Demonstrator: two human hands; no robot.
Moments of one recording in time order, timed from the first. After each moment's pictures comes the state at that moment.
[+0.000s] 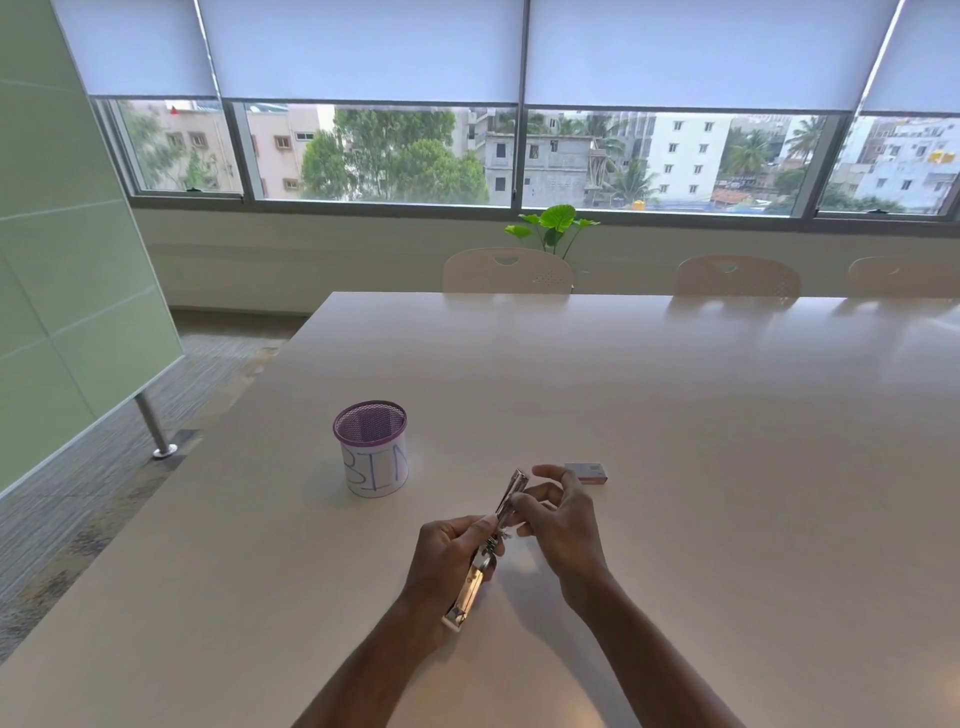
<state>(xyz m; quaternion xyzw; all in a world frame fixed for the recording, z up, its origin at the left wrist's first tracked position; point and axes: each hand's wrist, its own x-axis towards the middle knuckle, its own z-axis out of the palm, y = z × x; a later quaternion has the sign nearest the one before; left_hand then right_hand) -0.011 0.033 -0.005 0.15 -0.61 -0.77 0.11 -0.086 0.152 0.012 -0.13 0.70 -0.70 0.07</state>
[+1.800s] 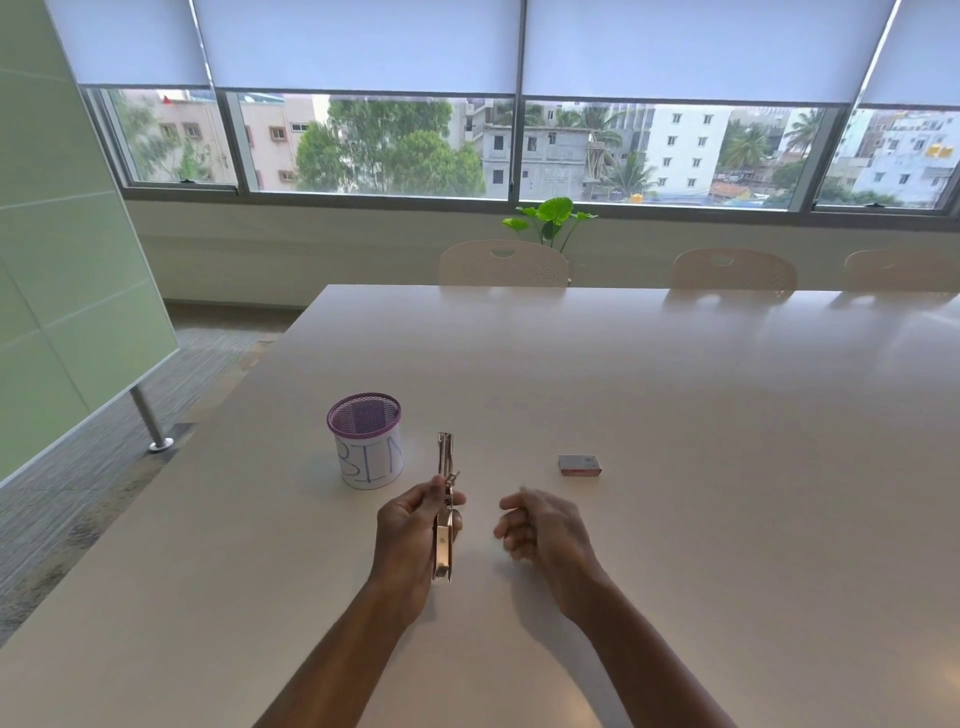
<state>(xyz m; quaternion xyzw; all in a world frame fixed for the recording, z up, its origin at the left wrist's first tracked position) -0.012 0.017 0.008 0.21 -0.48 -0.82 0.21 -0.079 0.158 0.004 -0.08 0.65 -0.73 0.21</state>
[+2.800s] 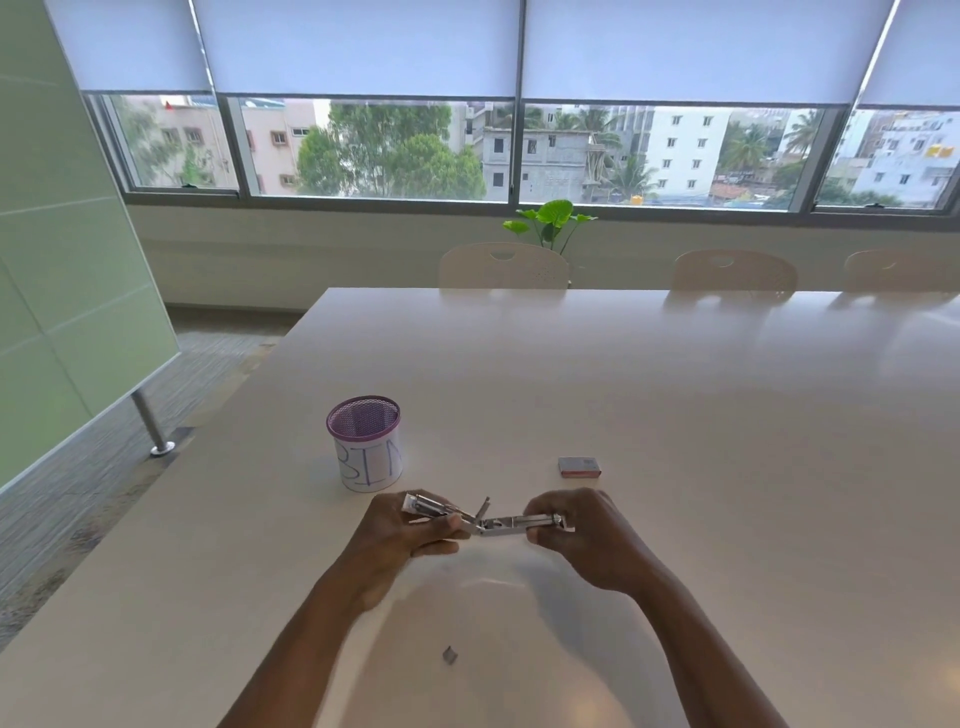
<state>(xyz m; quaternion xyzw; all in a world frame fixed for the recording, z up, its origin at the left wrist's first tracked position) -0.004 -0.024 -0.001 0.07 -0.63 -0.77 0.08 -0.100 0.207 0.024 -0.37 0.86 -0.36 0.04</state>
